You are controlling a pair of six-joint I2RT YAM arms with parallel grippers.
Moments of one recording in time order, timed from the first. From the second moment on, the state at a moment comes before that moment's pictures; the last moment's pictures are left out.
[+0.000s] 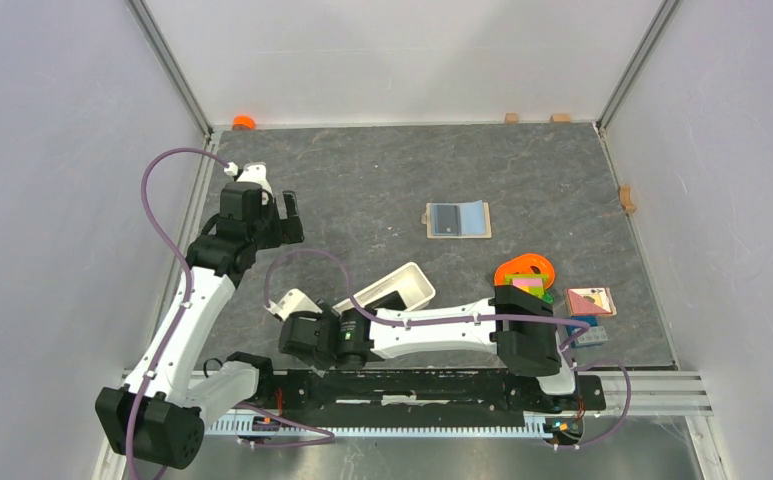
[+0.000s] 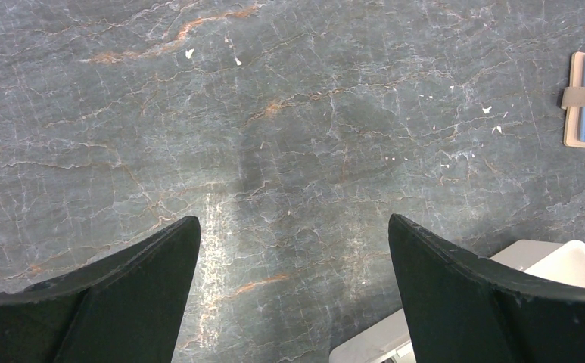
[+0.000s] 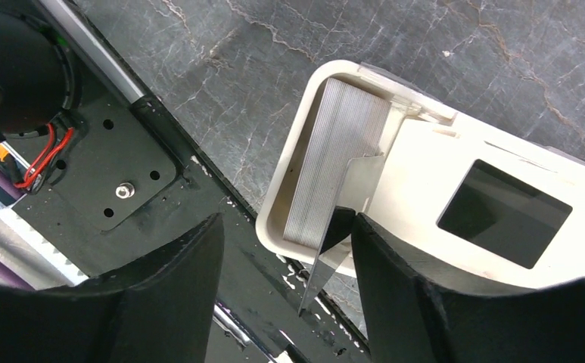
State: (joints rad) left arm -0.20 1.01 0.96 -0.63 -0.15 -0.24; right arm 1.50 2.01 1.62 -0.64 0.37 0.45
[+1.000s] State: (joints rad) left arm -0.20 1.01 0.95 -0.63 -0.15 -0.24; right arm 1.50 1.94 1.61 -0.65 0.47 0.44
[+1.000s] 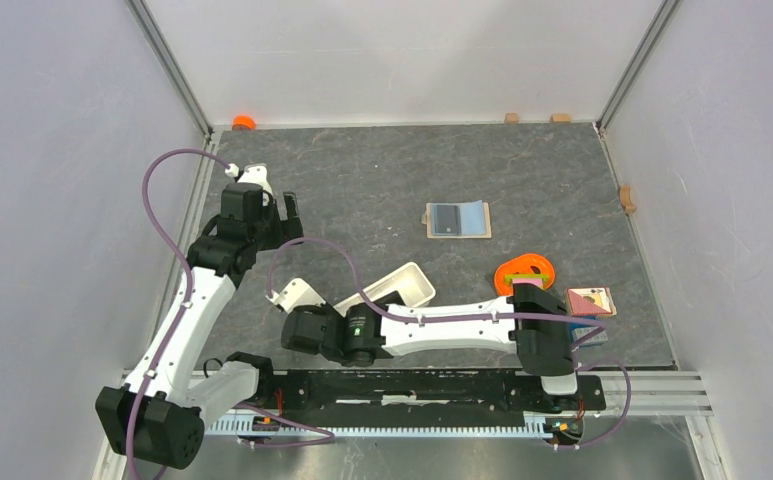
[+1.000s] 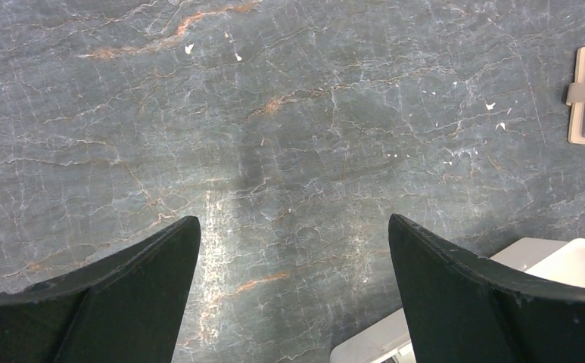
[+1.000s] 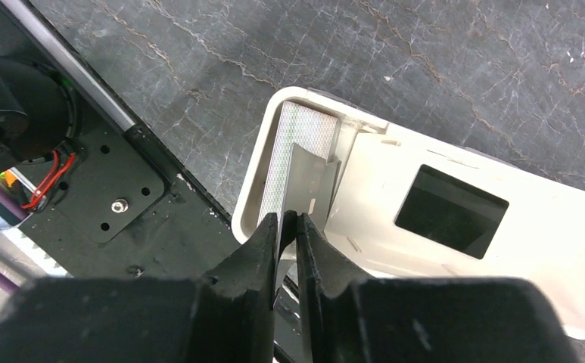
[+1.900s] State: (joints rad) left arm -0.21 0.74 0.73 -0.43 0.54 -0.22; right arm 1.10 1.38 0.95 -0.18 0.08 0.15
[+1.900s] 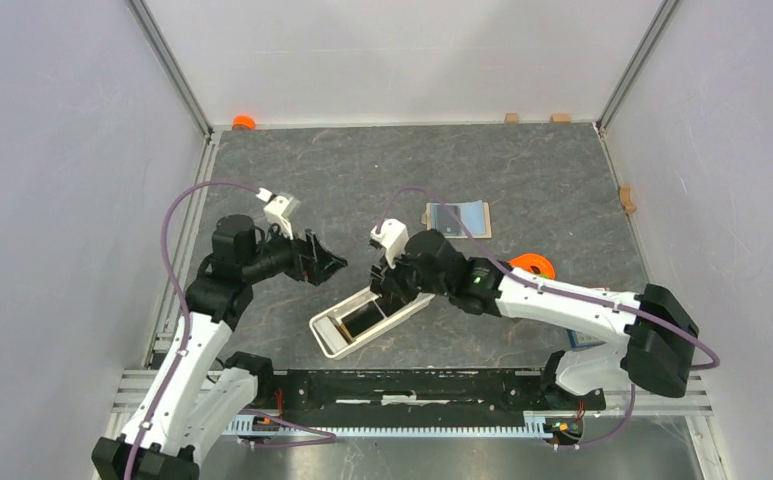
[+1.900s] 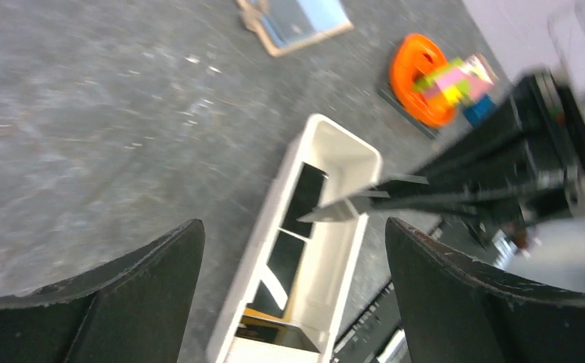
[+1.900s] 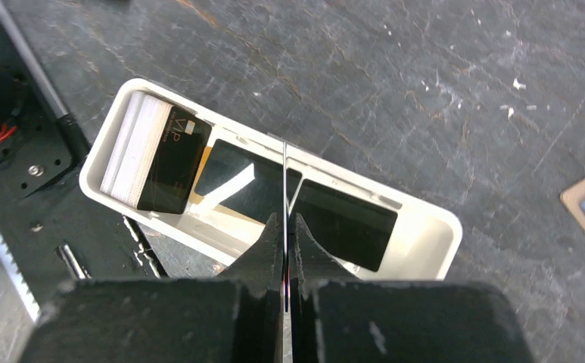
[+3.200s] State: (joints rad) left arm -0.61 1.00 0.80 -0.39 0.56 -0.02; right arm 0.87 1.47 1.03 -0.24 -0.53 -0.24
